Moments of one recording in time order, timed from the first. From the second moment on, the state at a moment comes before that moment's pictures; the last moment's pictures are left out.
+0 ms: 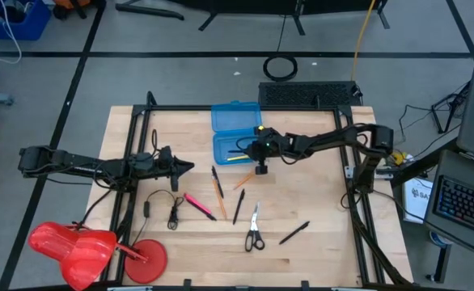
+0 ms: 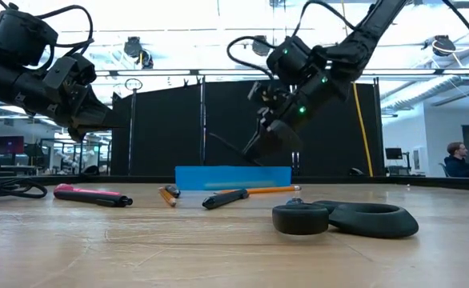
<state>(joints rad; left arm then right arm) 0.06 0.73 0.01 0.47 -0.17 -0.32 -0.28 1.78 0.88 0.24 0.00 -0.47</state>
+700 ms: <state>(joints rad) 0.06 0.73 0.01 0.46 -0.17 -0.33 -0.29 1.80 0.88 0.23 0.00 -0.40</state>
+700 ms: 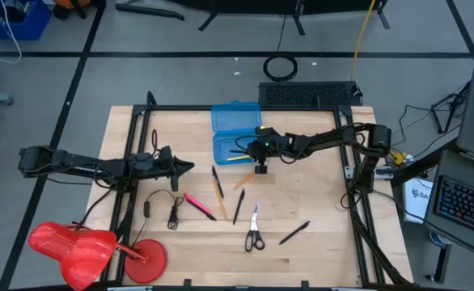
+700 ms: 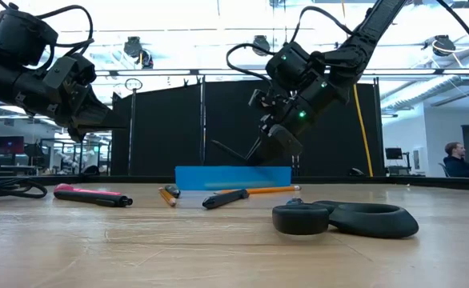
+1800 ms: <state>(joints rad) 0.06 0.73 0.01 0.46 -0.17 -0.33 -0.28 1.80 0.88 0.29 0.00 -0.35</state>
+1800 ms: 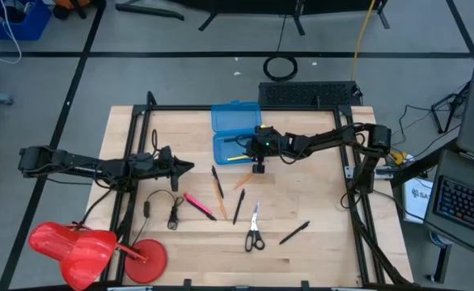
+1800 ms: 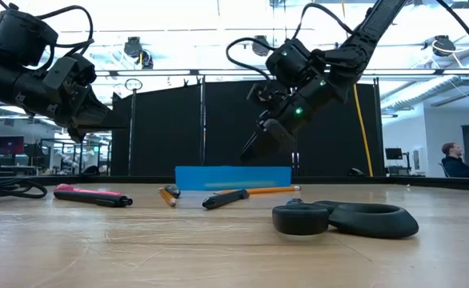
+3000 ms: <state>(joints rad) 0.06 0.73 0.01 0.47 -0.17 -0.35 0.11 1.64 0.88 0.34 0.21 -0.30</state>
